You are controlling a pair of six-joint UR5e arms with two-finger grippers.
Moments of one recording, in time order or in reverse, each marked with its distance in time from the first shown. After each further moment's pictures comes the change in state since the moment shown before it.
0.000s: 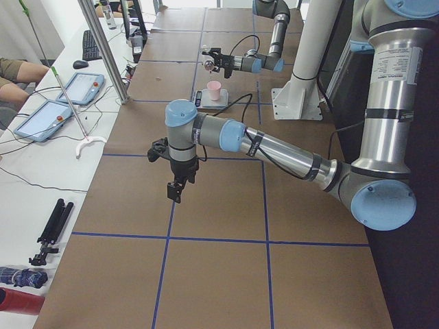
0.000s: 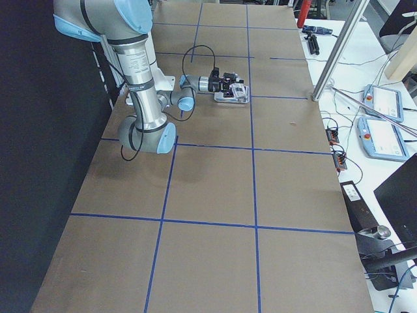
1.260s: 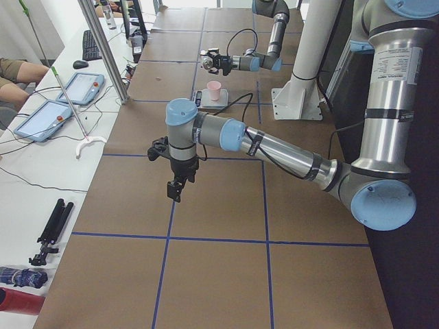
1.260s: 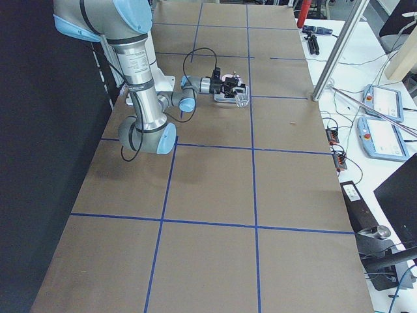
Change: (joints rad) left arm 0.000 0.000 -0.003 -0.001 0.000 0.000; right arm 0.009 -0.004 -0.005 0.004 0.050 0.181
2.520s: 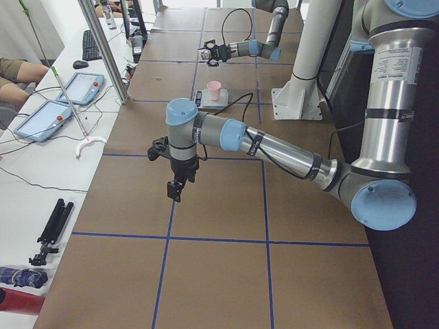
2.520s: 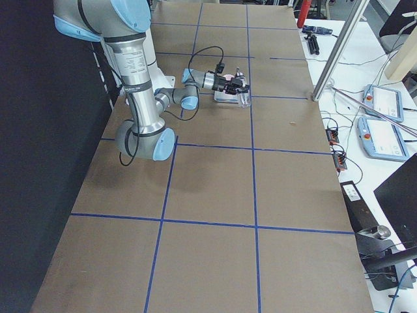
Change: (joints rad) left arm 0.000 0.000 -0.003 0.001 0.001 0.000; right arm 0.056 -0.079 0.146 0.092 0.262 0.083
